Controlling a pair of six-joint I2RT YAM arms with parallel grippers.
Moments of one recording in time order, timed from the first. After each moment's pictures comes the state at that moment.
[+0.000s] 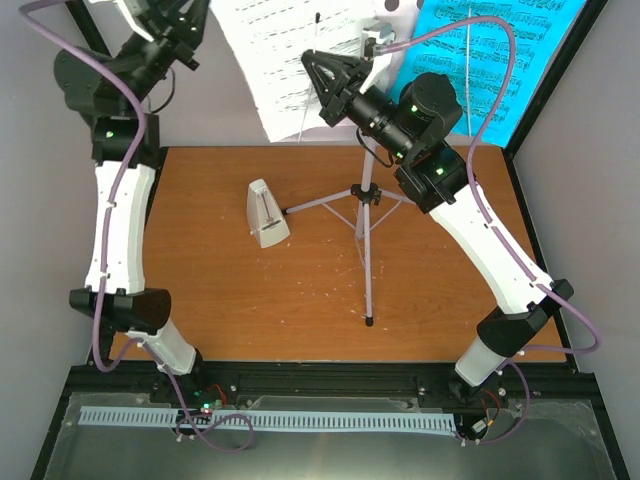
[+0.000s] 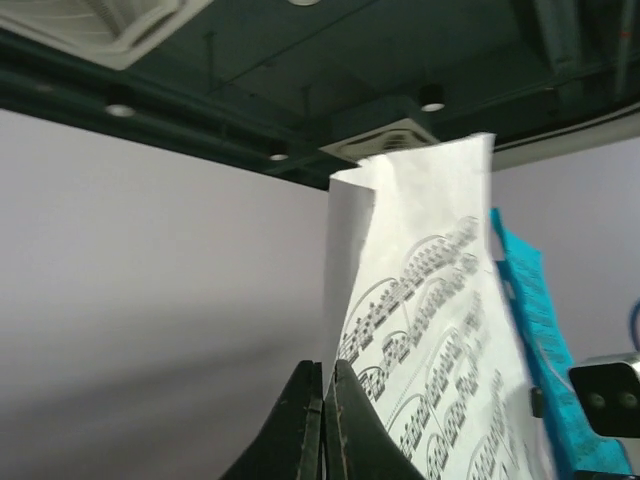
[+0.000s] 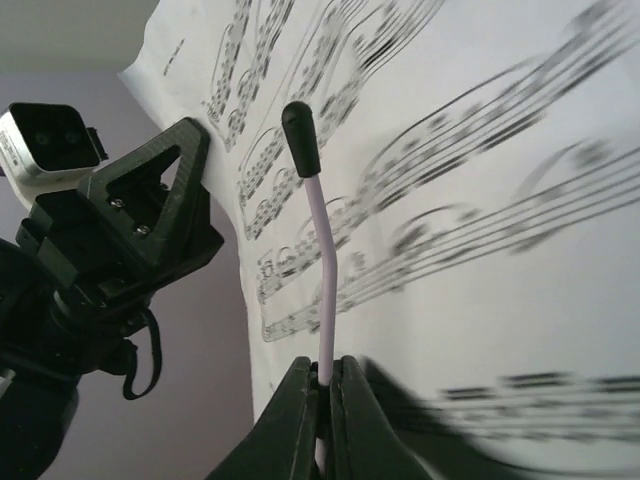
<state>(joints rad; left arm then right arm) -0.11 1.70 2.25 0.28 0.73 -0.50 0.70 1.64 2.03 -0.02 -0.26 0.34</state>
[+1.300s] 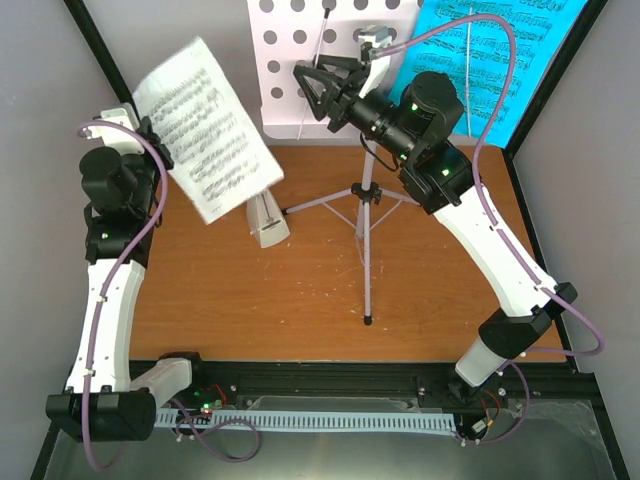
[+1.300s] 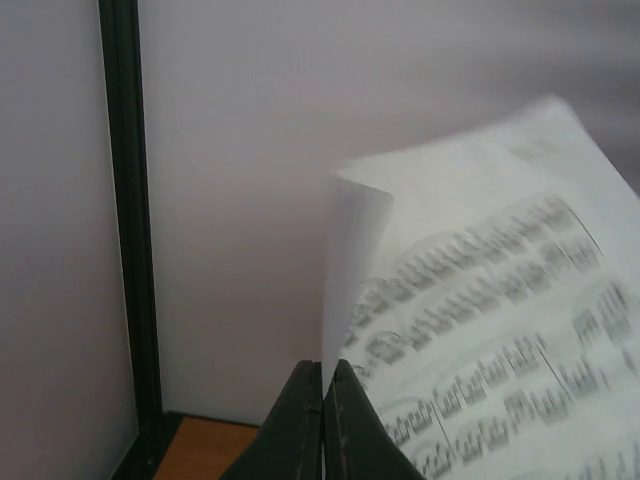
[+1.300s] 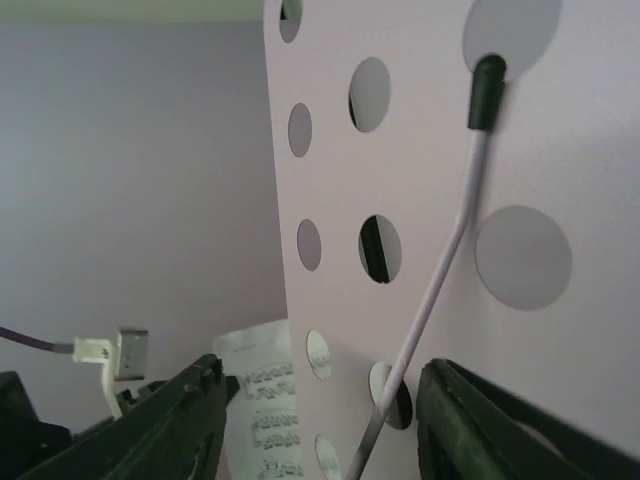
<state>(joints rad) 0.05 1.07 1.27 -0.11 -0.05 -0.12 0.70 1.63 2.05 -0.12 -0.25 0.30</state>
